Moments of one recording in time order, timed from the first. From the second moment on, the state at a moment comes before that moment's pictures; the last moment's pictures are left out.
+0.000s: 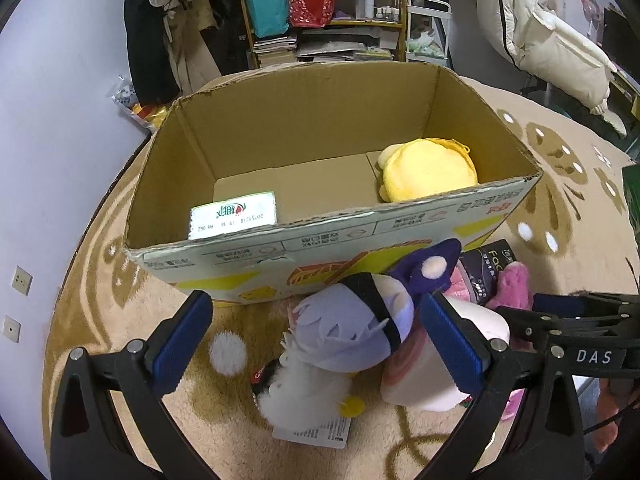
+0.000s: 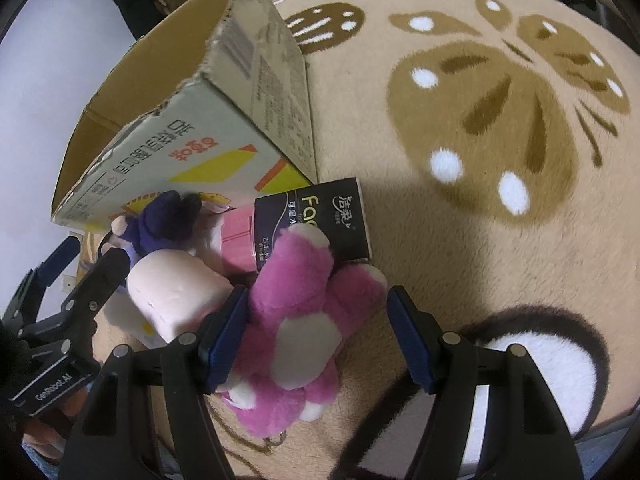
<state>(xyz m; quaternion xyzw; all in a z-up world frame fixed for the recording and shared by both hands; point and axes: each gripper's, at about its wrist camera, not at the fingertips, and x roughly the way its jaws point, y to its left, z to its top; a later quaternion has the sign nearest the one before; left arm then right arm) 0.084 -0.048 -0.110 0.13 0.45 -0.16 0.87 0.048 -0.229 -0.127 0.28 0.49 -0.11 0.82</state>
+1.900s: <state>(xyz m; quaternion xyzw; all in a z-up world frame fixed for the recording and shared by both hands) 0.095 -0.057 -0.126 0.07 0.48 -0.21 0.85 0.053 -0.216 -0.130 0.27 0.49 -0.14 0.82</state>
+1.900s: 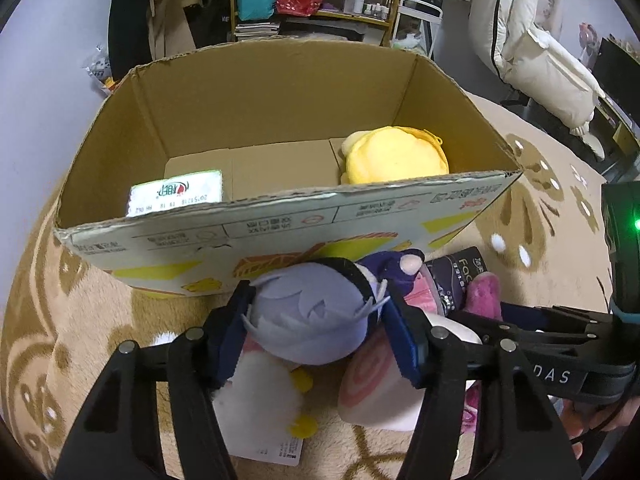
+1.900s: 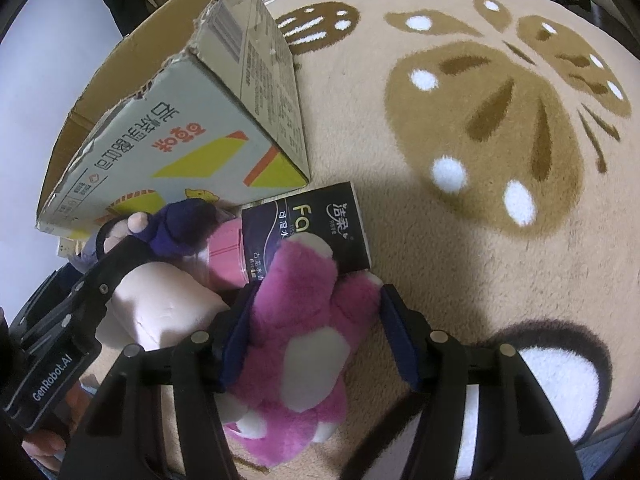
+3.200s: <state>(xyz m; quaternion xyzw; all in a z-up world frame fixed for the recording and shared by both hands) 0.062 -0.011 -0.054 0.04 0.41 -0.14 0.90 0.022 -0.201 -0.033 0.20 0.33 -0.12 0.92</state>
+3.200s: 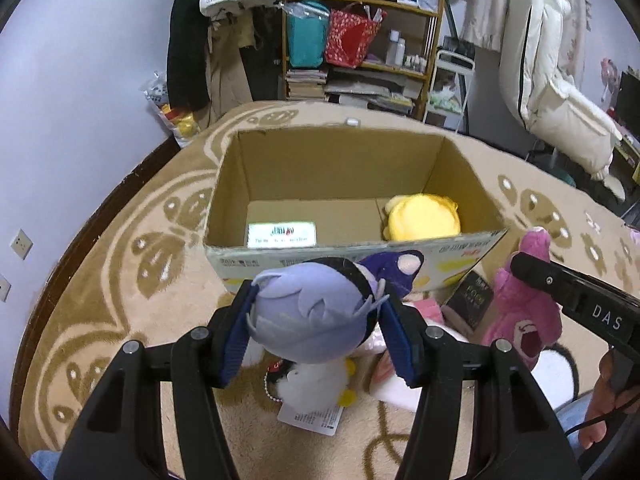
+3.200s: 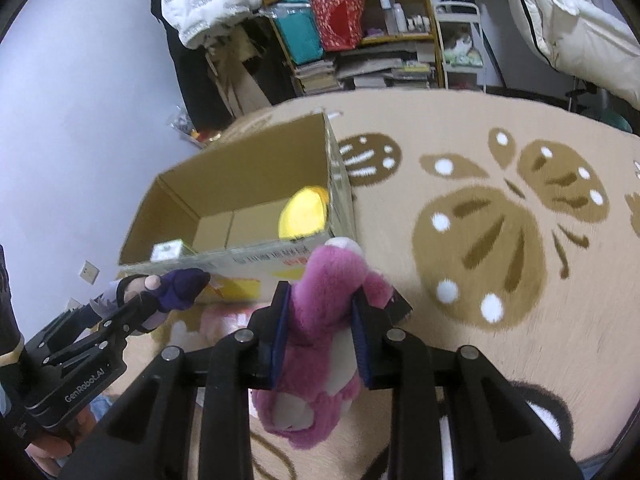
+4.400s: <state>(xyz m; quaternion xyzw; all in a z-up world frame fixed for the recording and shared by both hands) 0.099 0.003 0.022 0.04 0.30 -0.10 0.95 0.058 -0.193 0.082 0.14 0.20 -0.07 0.97</state>
